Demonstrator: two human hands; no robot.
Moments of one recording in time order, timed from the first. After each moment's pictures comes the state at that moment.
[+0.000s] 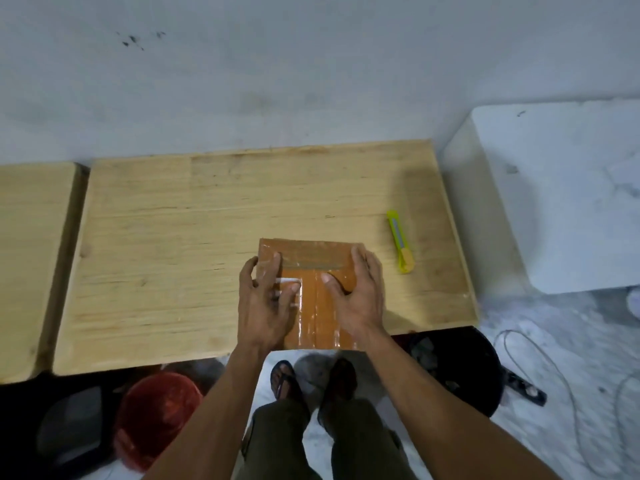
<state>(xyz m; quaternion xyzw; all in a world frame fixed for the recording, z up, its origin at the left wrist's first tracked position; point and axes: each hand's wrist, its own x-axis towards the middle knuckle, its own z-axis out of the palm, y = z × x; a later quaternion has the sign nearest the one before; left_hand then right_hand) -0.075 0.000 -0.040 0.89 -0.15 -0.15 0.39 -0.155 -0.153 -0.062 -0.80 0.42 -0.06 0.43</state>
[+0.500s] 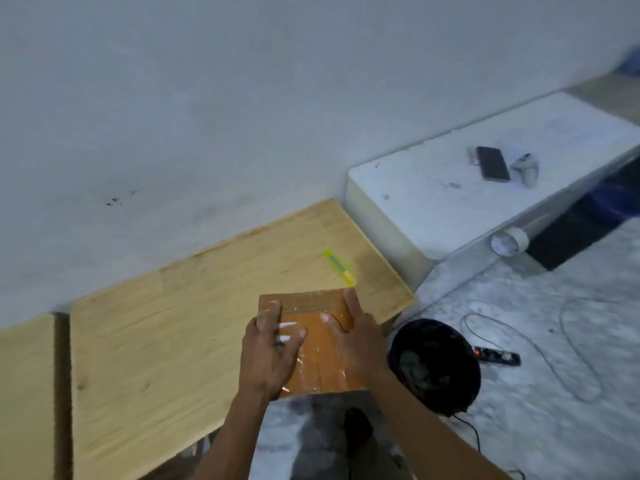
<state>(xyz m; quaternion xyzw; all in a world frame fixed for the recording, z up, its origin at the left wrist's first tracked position) -0.097 0.028 0.056 0.85 -0.32 -0.23 0.35 -0.230 -0.089 0.054 -0.74 0.54 -0.09 0.39</state>
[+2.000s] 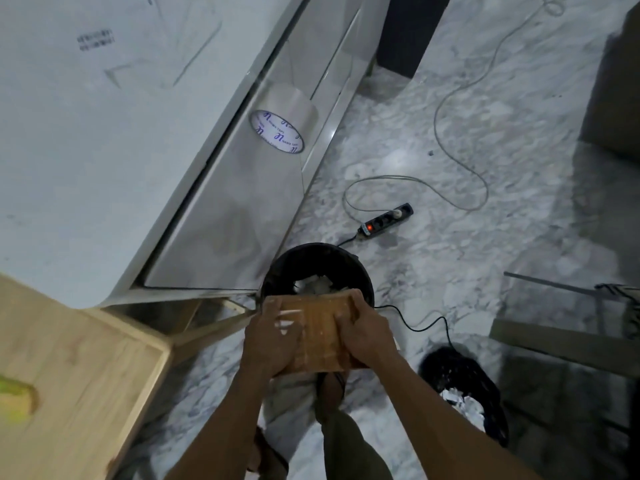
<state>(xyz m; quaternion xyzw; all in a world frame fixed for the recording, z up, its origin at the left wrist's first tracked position) -0.369 -0.310 -0.227 0.75 -0.45 -0.49 0.03 -0.564 -0.312 -0.221 -0.45 0.75 0.02 0.48</state>
